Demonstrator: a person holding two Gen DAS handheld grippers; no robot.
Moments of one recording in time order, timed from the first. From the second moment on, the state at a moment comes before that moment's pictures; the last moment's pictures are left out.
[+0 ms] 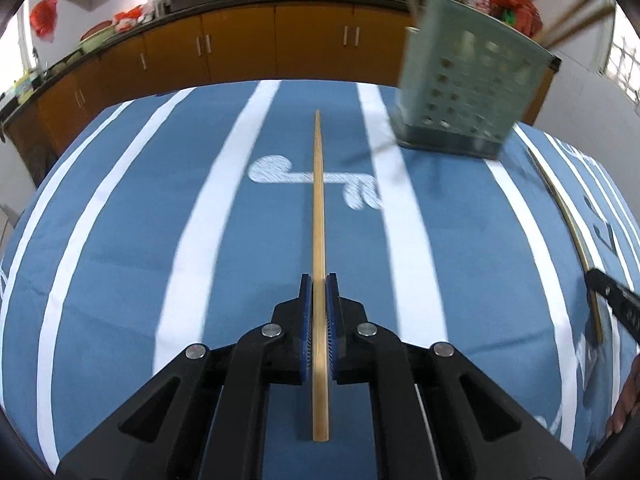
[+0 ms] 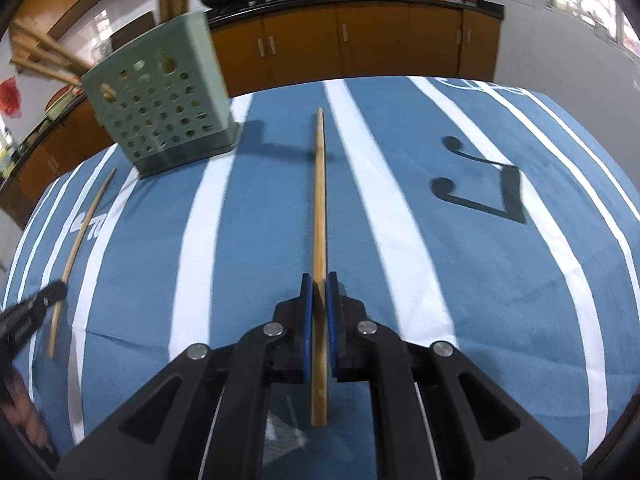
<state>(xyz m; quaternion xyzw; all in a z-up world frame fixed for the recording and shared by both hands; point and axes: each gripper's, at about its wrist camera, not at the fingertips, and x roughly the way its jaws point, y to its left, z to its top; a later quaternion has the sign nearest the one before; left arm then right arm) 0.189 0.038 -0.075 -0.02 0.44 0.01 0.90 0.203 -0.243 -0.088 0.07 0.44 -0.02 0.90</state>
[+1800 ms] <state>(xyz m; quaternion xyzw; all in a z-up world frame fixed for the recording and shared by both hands) 0.210 0.051 -0.076 -0.03 0.42 0.00 0.90 0.236 -0.225 -0.090 0.04 0.43 0.00 0.90</state>
